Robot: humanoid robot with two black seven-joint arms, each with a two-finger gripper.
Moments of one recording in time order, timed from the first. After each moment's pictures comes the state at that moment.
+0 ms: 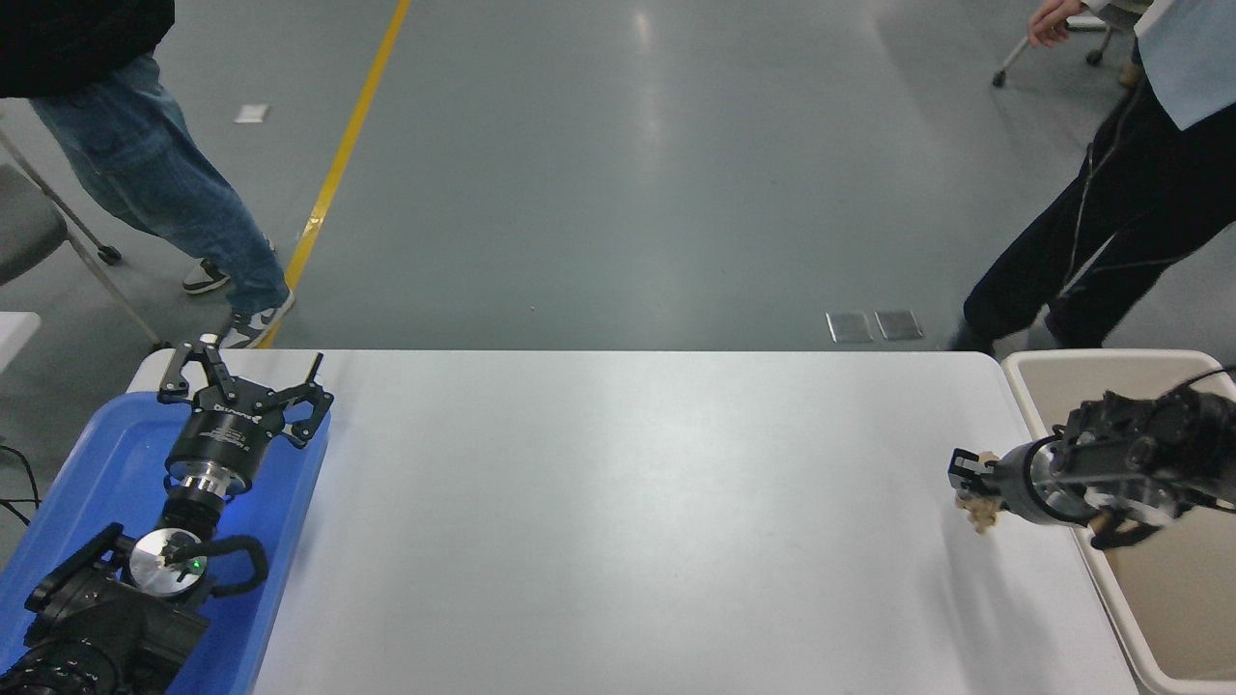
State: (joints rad) left arm -0.54 0.22 -1.14 -0.30 -0.10 -0.79 -0.16; right arm 1.57 -0.50 -1.22 1.28 -0.13 0.09 0.00
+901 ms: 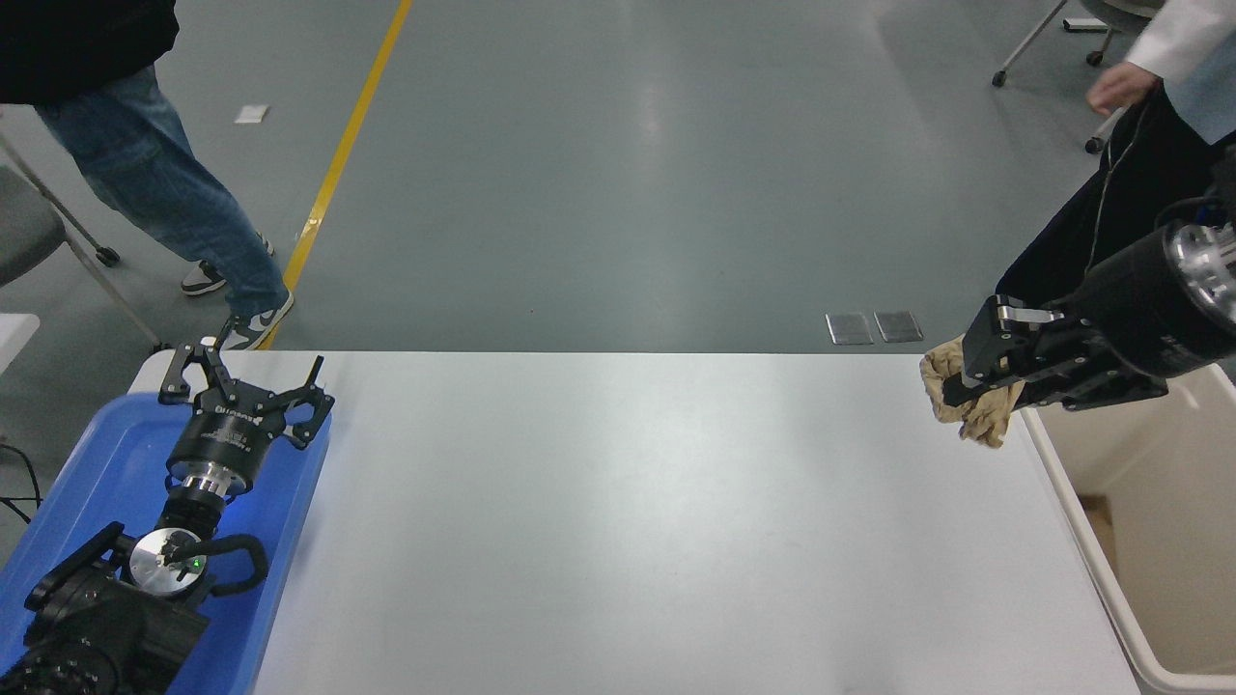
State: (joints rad) left arm -0.54 0.22 -1.14 -0.30 -0.10 -0.79 -0.16; right arm 2.59 -0.67 -1.34 1.66 -0.19 0.75 0.04
